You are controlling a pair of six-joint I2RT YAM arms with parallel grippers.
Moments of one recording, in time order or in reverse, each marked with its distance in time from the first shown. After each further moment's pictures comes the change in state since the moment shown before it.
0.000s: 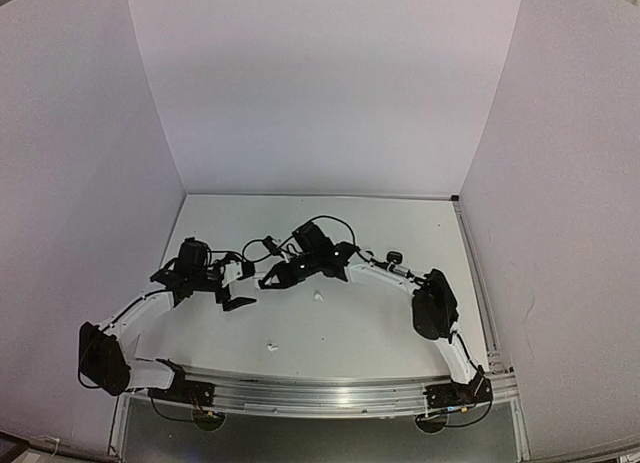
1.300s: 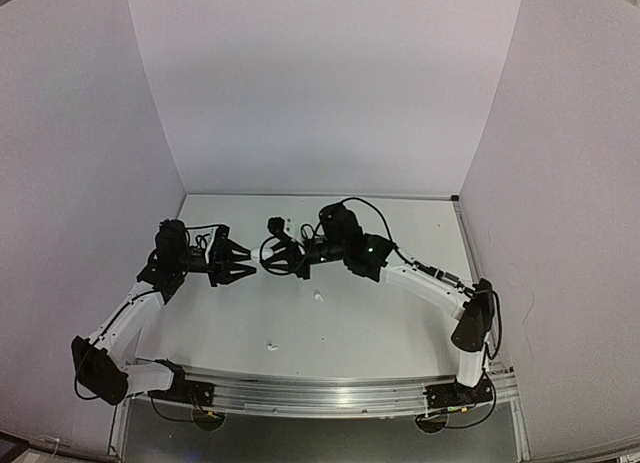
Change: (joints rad) left arm 0.026 -0.079 0.103 0.393 0.546 -0.665; right arm 0.033 -0.346 -0.146 0.159 0.090 -0.627
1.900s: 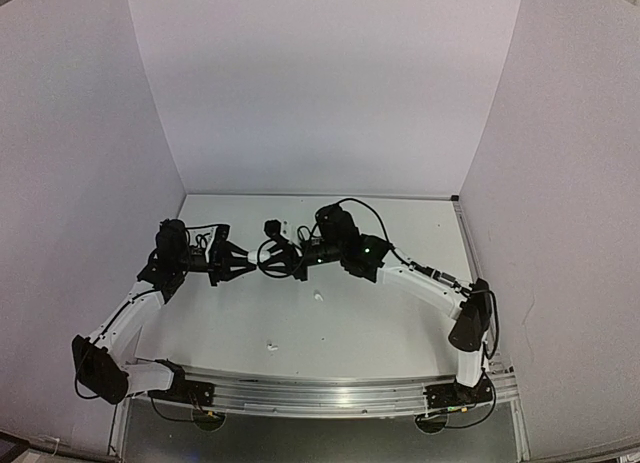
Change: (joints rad) left arm 0.005 0.007 0.000 0.002 0.001 -0.022; right arm 0.005 0.024 0.024 -0.006 -0.012 -0.018
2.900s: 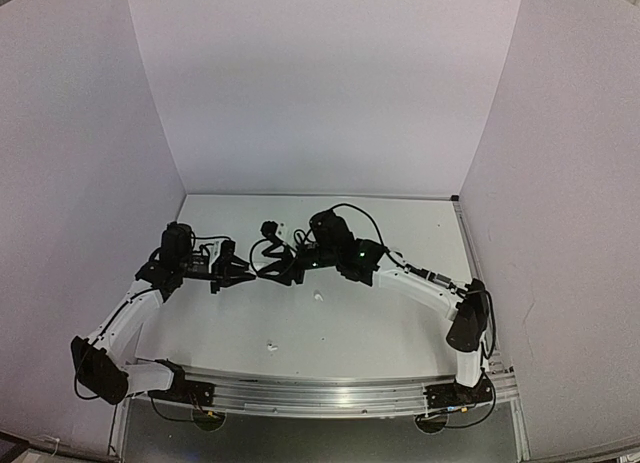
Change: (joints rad) left arm -0.004 -0.003 0.031 -0.337 -0.078 0.407; right arm 0.018 0.014 -0.013 -0.023 0.125 0.098
